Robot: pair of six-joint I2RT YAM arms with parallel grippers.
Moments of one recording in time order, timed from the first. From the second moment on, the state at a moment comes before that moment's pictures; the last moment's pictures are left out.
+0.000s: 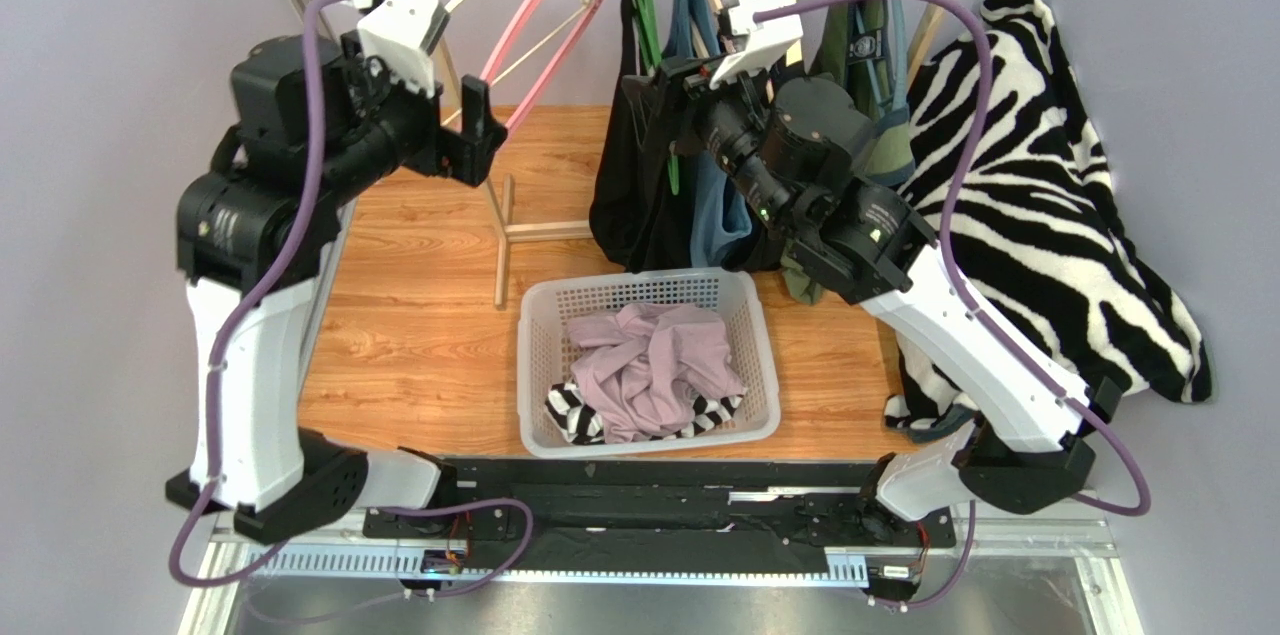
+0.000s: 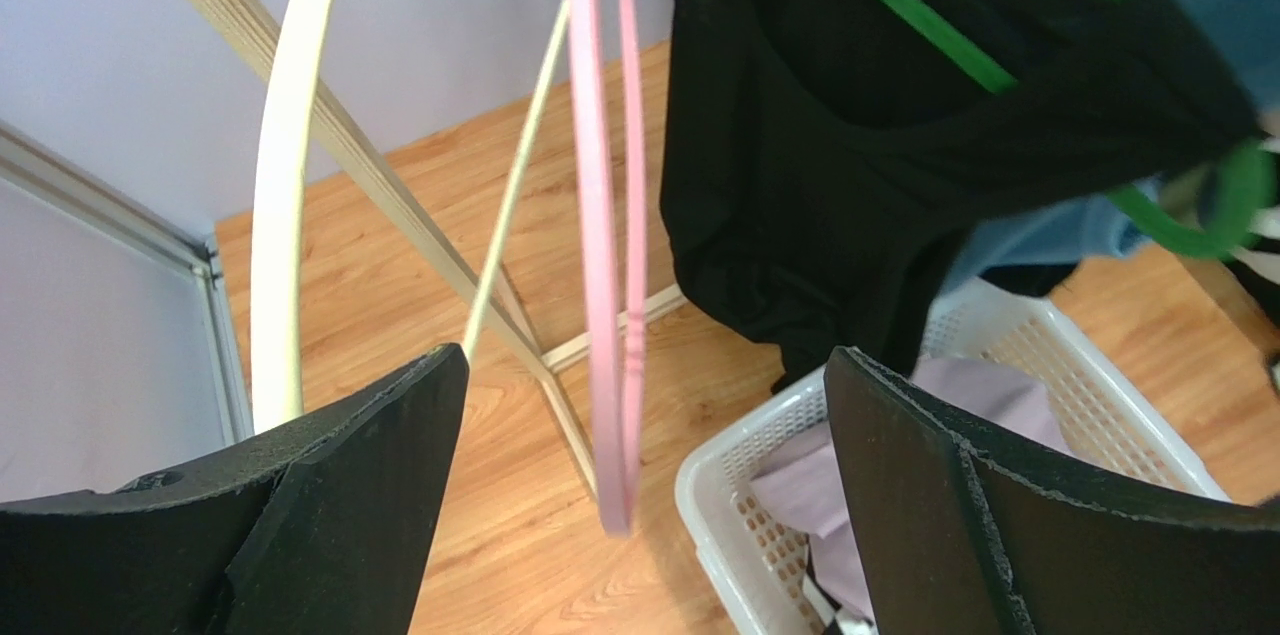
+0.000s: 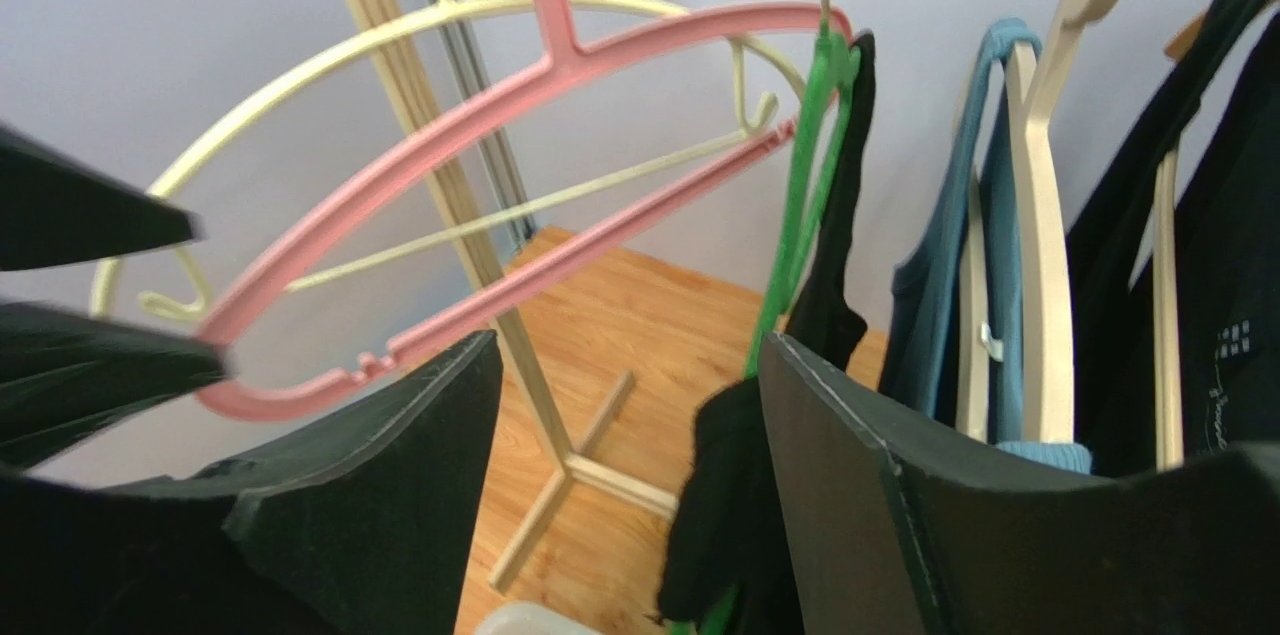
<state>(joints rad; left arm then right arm) -0.36 1.36 2.24 -1.16 0.06 0.08 0.93 1.44 1.87 -0.28 0.39 0.10</state>
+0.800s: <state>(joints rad) -0.36 1.07 2.11 -1.14 0.20 0.11 0.87 1.55 1.95 -0.59 0.42 0.23</state>
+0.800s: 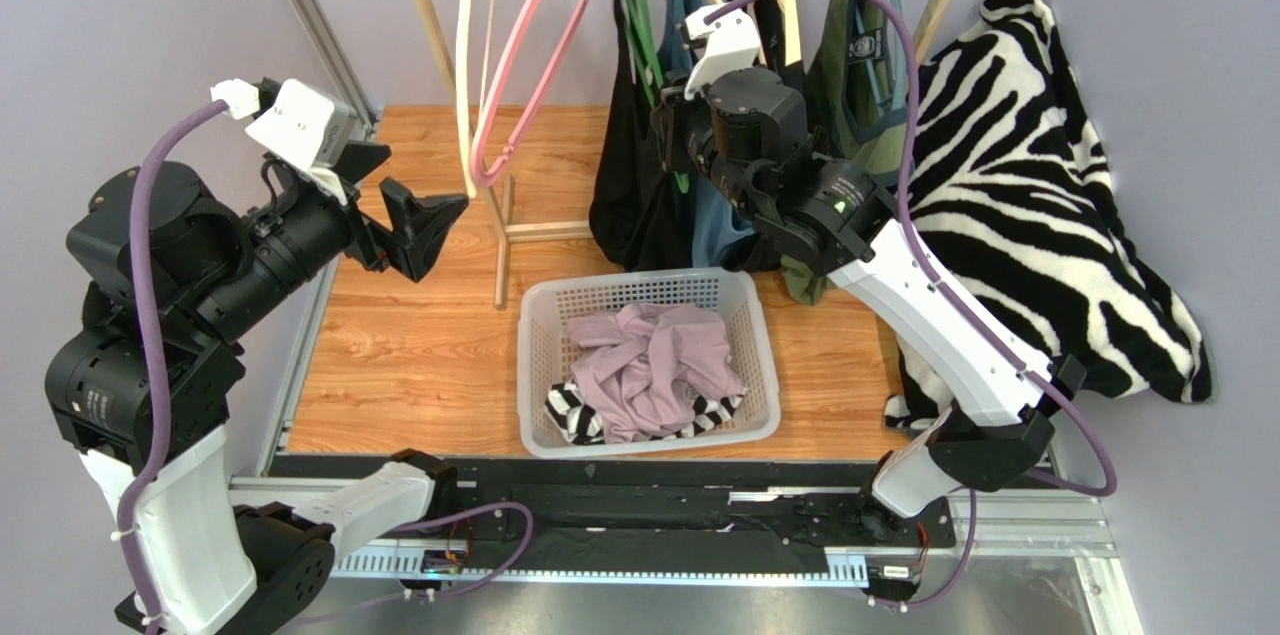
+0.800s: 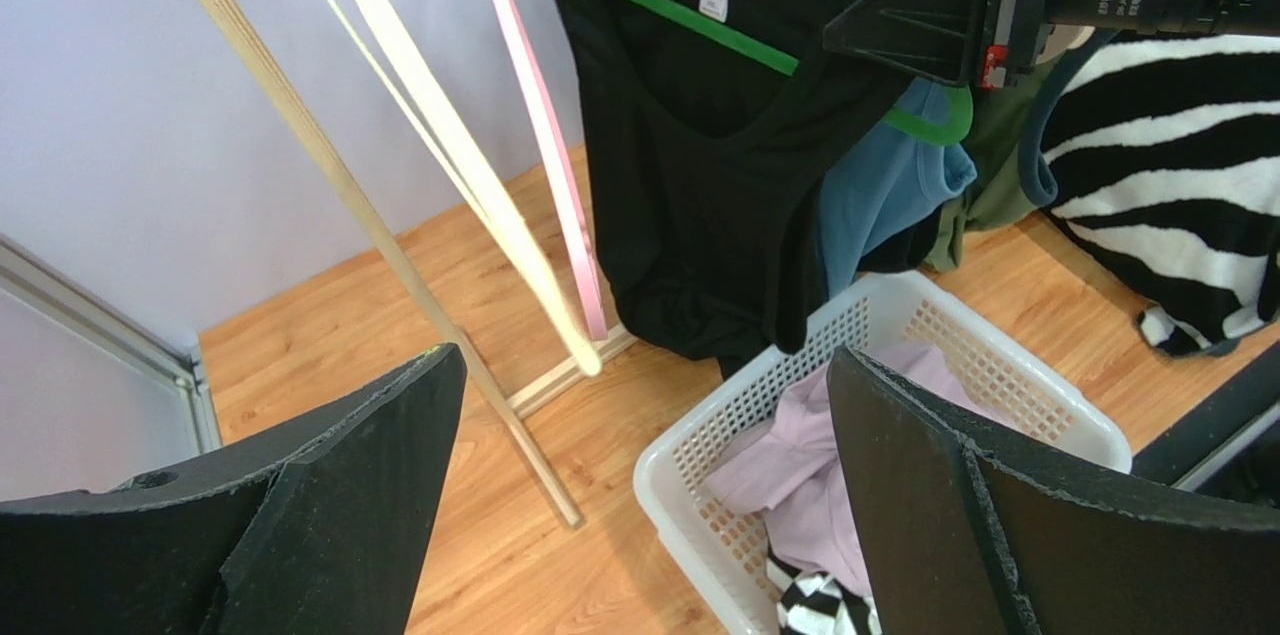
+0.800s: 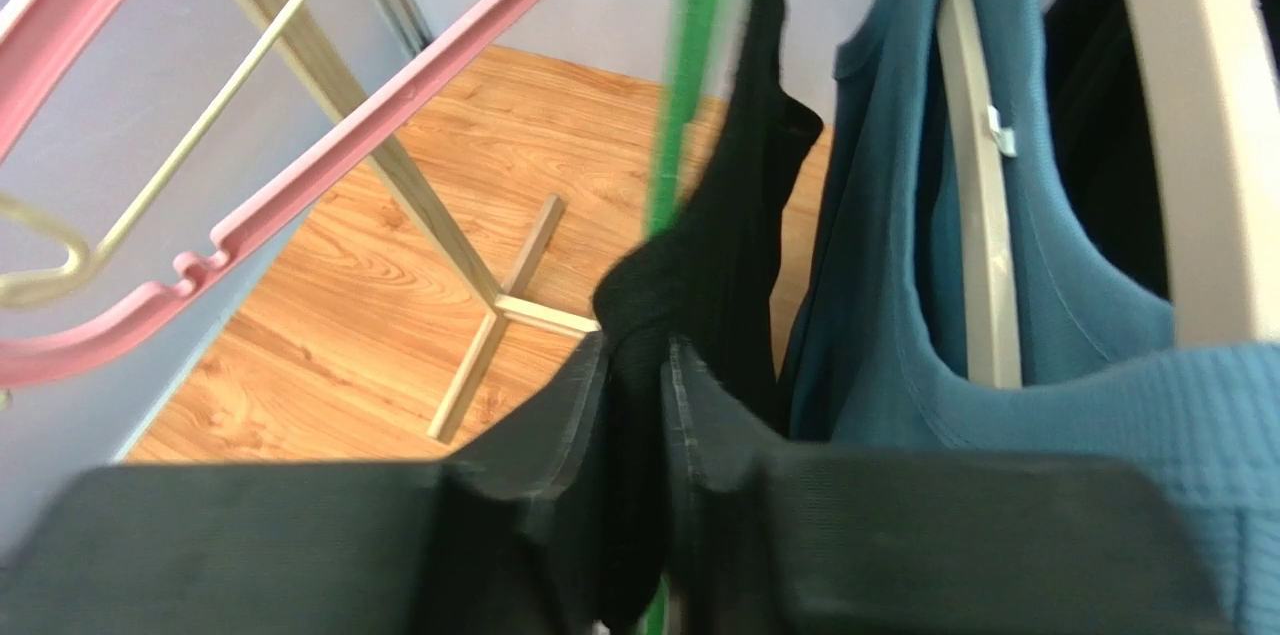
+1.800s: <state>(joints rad) -0.36 1.01 2.02 -1.14 0.18 0.11 0.99 1.52 1.97 -0.37 0.69 -0.14</state>
